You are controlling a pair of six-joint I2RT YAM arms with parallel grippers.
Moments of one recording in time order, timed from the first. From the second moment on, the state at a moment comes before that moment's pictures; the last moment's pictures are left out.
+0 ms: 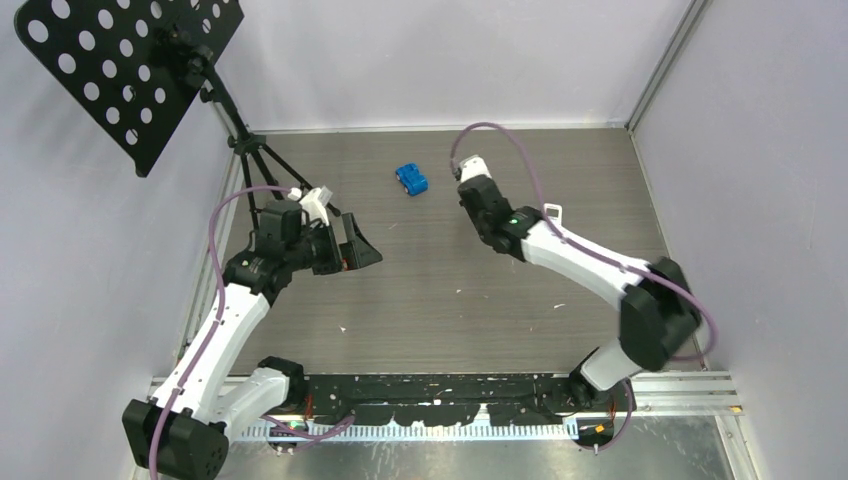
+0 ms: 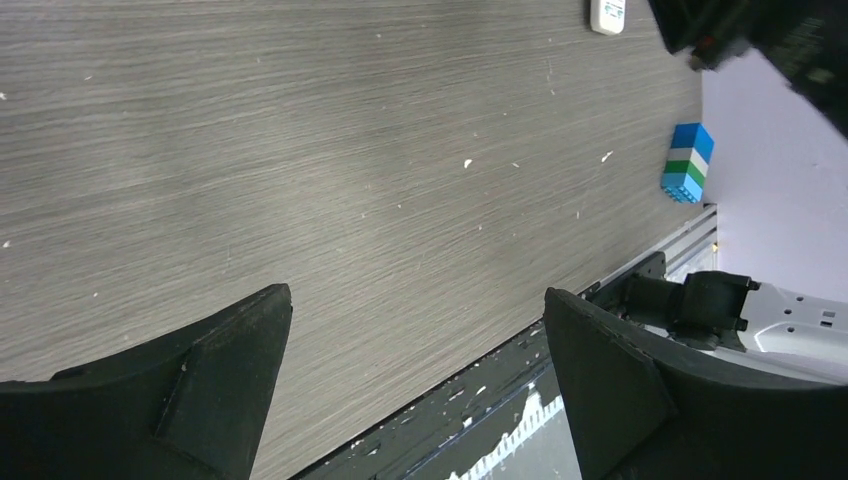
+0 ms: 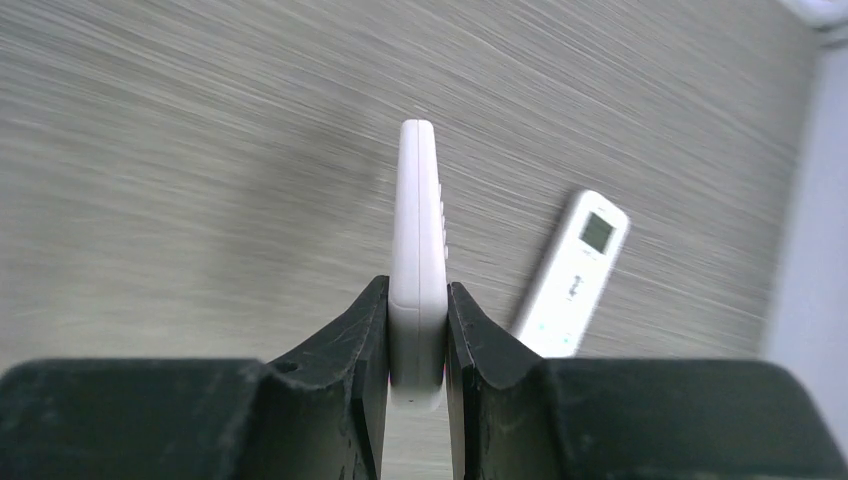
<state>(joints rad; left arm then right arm) -0.27 0.94 0.86 -0.59 0.45 -0.50 0.69 1.47 1.13 -0.33 0.50 0.02</state>
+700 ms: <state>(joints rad) -0.27 0.96 0.86 -0.62 0.42 -0.47 0.74 1.88 1.13 -0.29 0.75 -0.20</state>
